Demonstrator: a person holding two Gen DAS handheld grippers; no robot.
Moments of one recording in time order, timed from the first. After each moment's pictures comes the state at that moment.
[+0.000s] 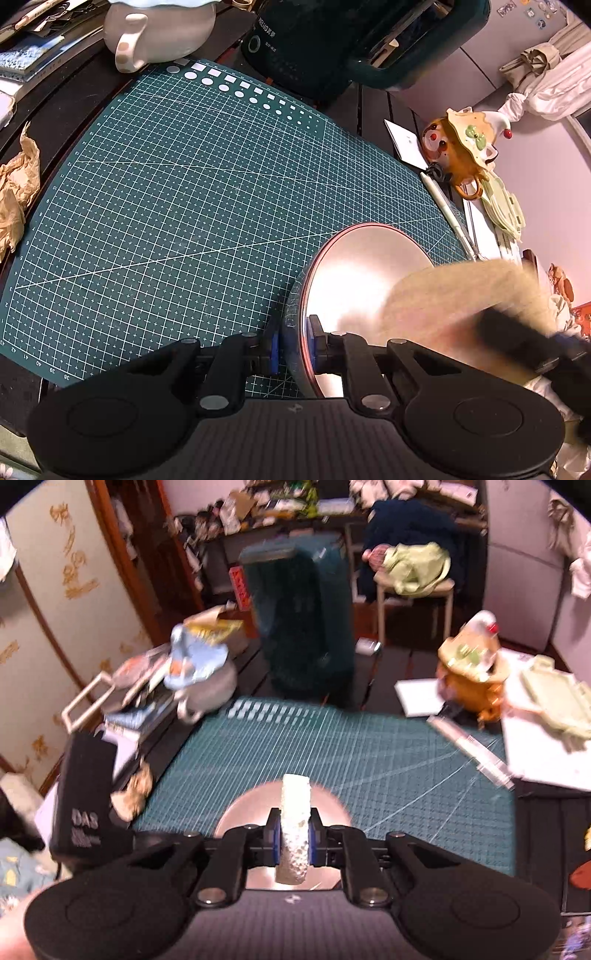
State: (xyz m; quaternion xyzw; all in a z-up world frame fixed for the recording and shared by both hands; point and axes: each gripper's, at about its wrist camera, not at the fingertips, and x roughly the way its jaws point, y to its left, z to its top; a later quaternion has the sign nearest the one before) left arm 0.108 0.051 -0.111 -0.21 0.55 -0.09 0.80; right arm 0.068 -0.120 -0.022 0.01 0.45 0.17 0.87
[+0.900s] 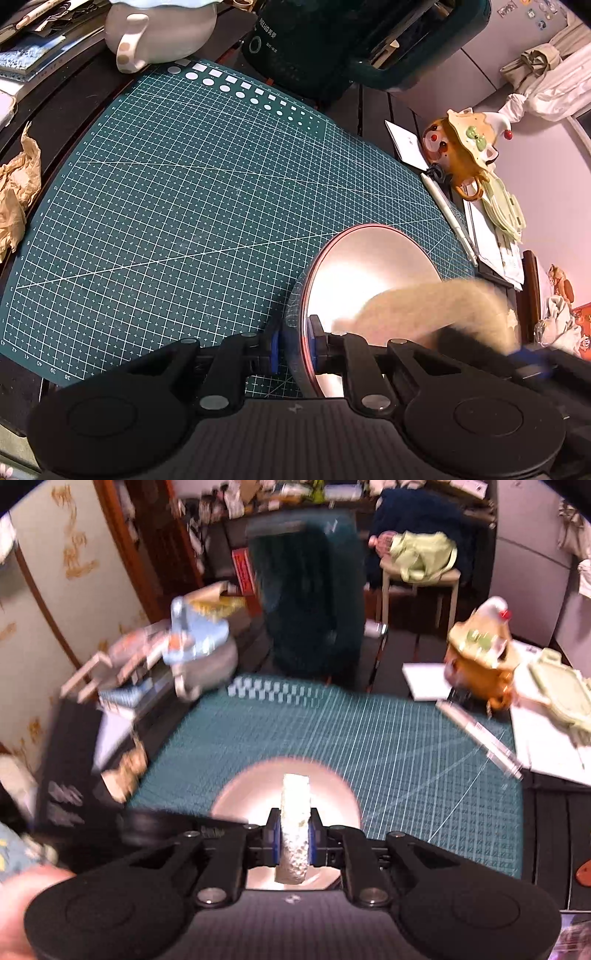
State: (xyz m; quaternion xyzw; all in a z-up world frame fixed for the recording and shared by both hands) left arm 0.109 0.048 -0.110 -0.21 0.55 -0.09 0.80; right arm 0.069 -0.113 -0.039 -0.01 0.47 0.17 0.86
